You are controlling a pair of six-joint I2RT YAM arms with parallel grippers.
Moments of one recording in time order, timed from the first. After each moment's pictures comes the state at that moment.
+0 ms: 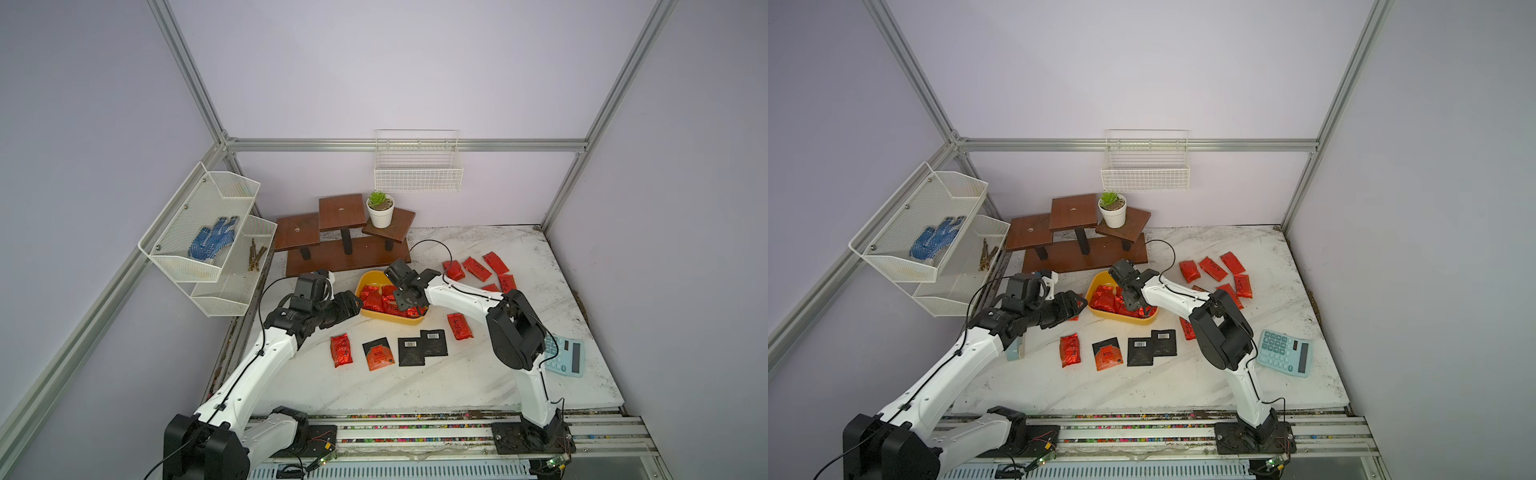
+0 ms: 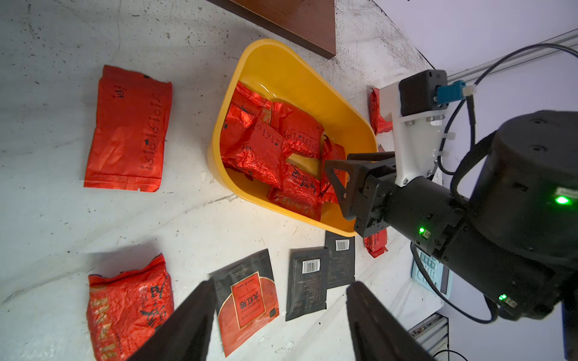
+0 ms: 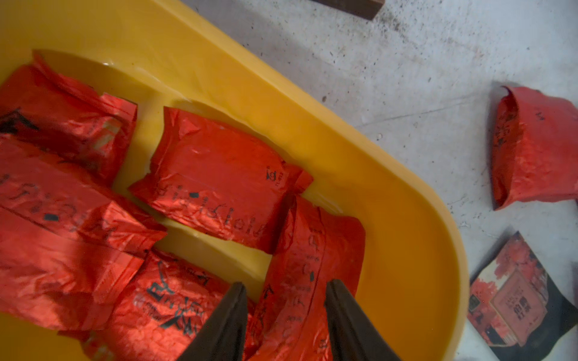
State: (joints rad) left arm -0.25 1.12 0.87 -0.54 0.29 -0.65; right arm 0.75 2.12 1.66 -0.68 0.34 0.33
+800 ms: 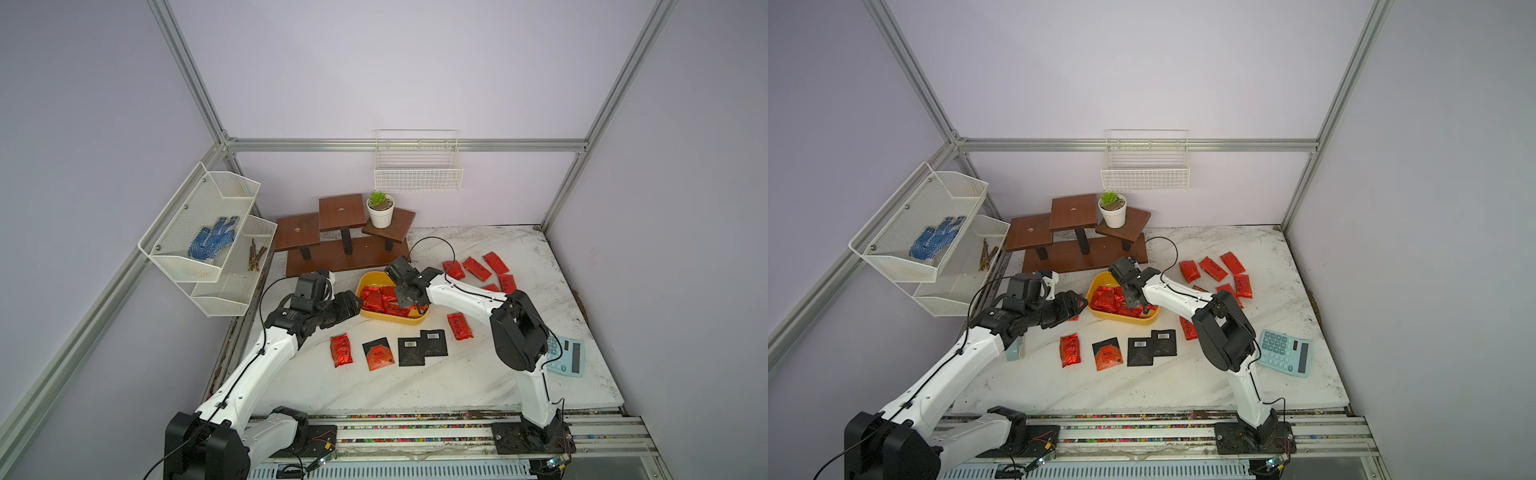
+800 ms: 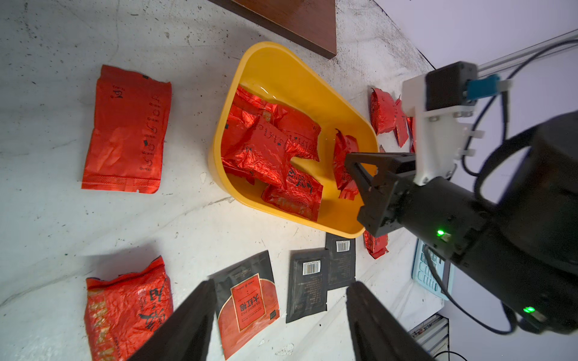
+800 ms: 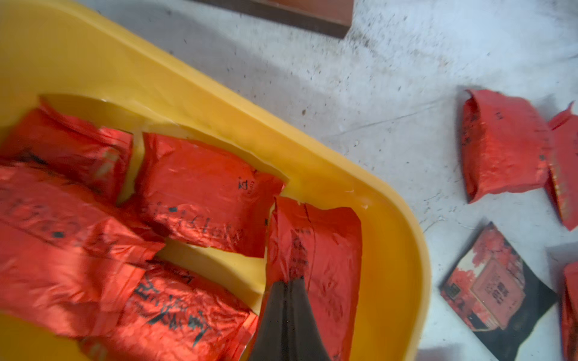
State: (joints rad) left arm -0.25 1.13 0.87 -0.53 0.29 -0.66; right arm 0.75 2.07 1.67 -0.69 0.38 0.38
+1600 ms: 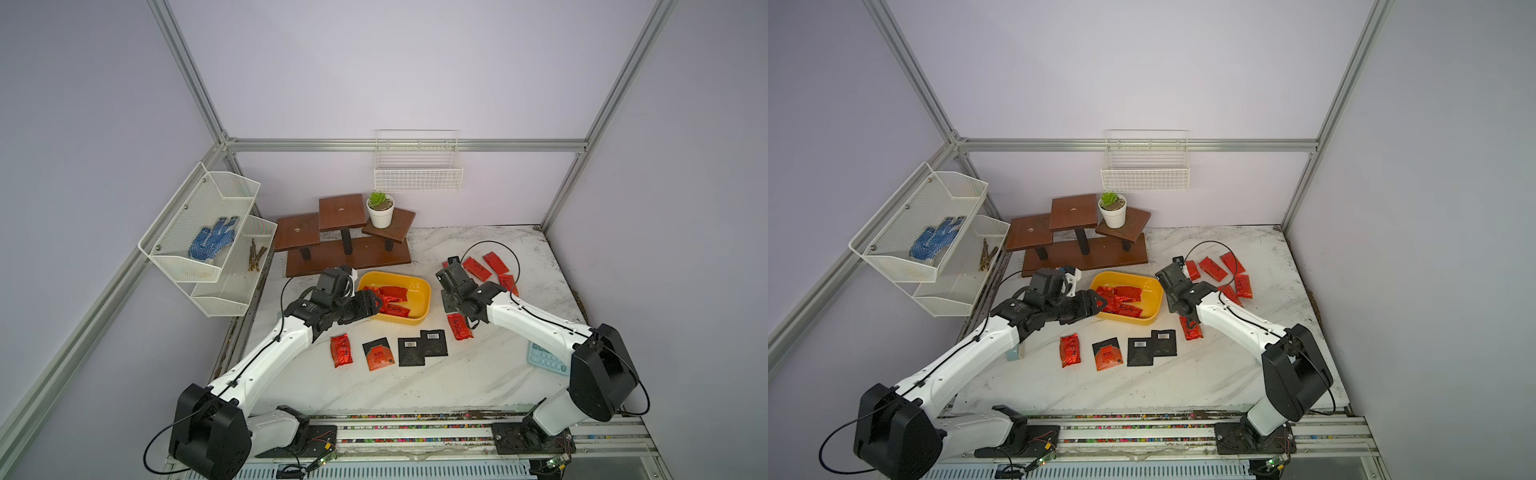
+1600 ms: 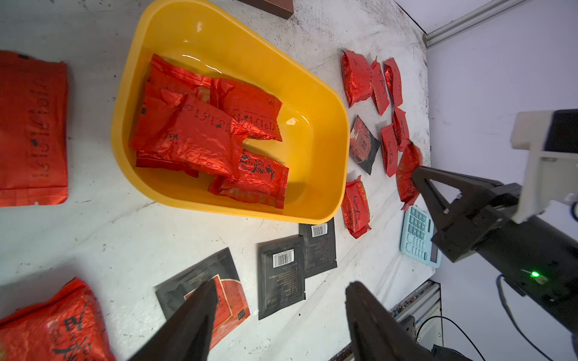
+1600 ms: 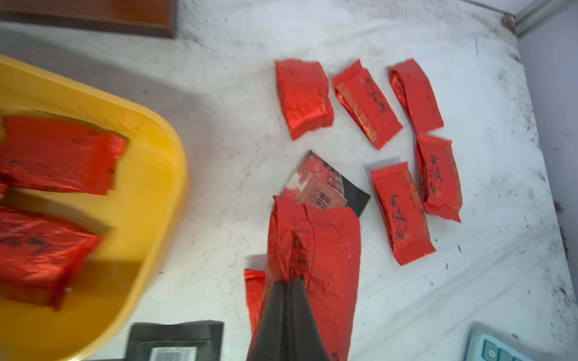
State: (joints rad) left arm -0.42 1.25 0.95 -0.49 0.28 -0.68; right arm 0.58 1.56 1.10 -0.57 0.48 0.36
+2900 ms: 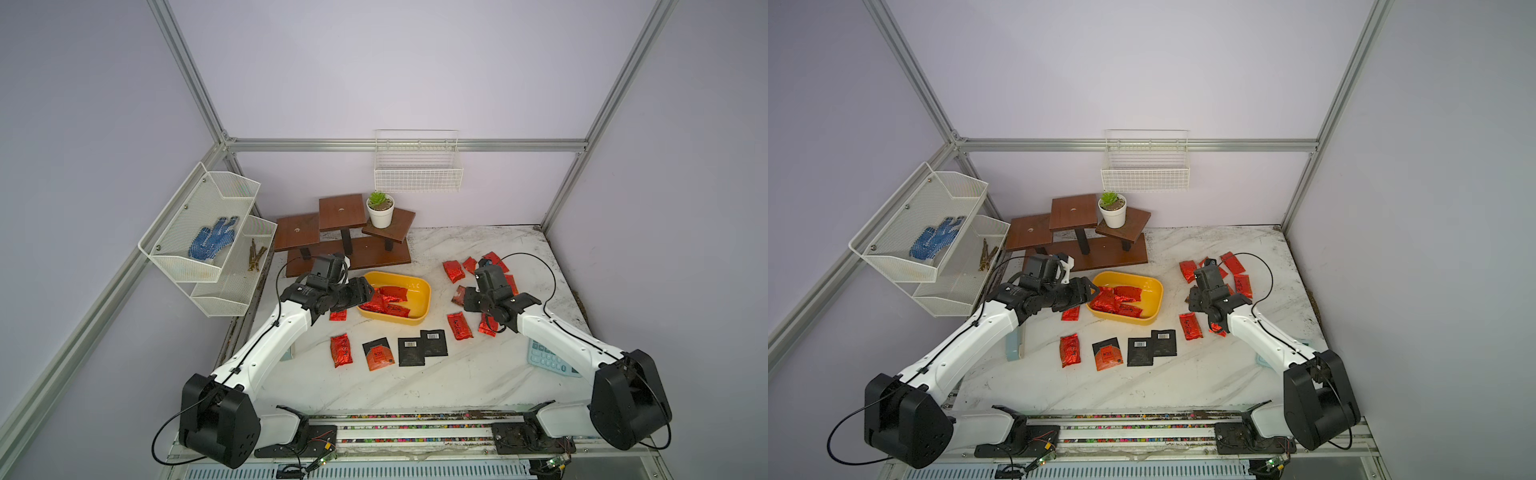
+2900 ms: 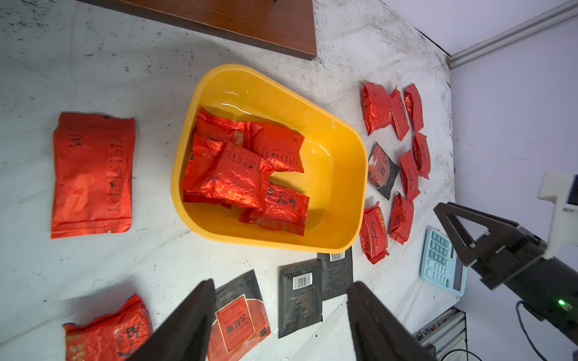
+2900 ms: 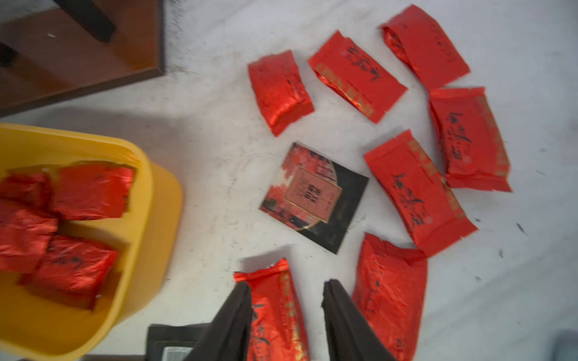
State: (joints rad) left arm -0.31 1.32 1.09 -0.61 0.24 -0.60; right arm 0.38 1.38 0.95 -0.37 0.12 0.38
